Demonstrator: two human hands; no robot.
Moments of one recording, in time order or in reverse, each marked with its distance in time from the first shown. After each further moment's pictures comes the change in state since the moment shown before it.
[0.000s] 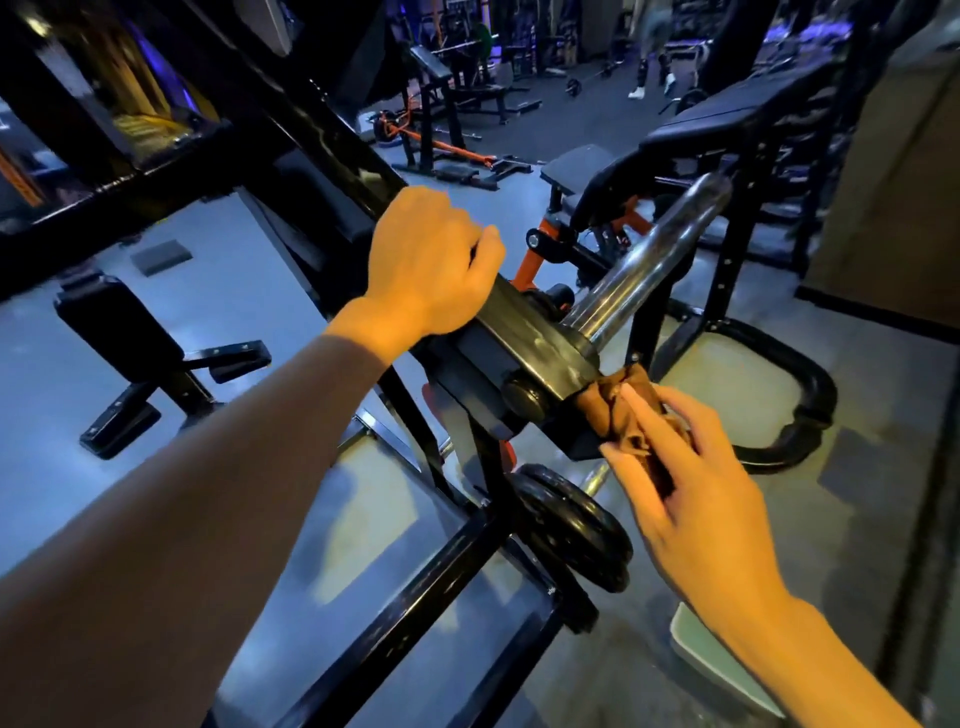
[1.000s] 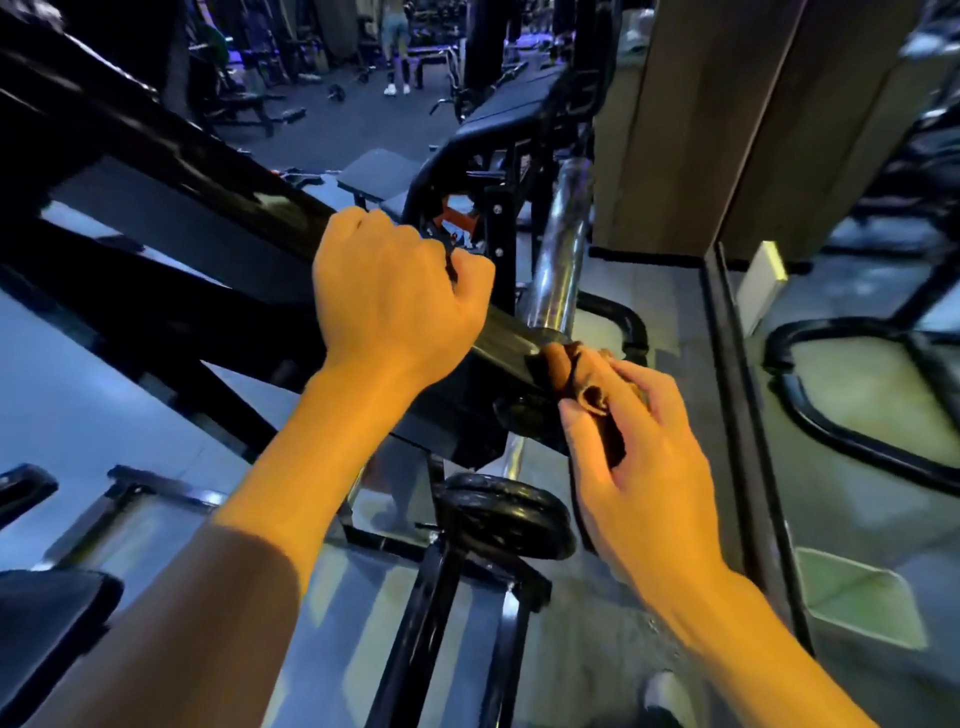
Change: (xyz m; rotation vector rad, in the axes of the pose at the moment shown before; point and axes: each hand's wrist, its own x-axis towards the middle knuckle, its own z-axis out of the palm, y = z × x) left_hand 0.001 -0.016 0.022 -0.156 0.199 0.112; right_hand 0.016 -0.100 0.063 -0.132 0.318 0.396
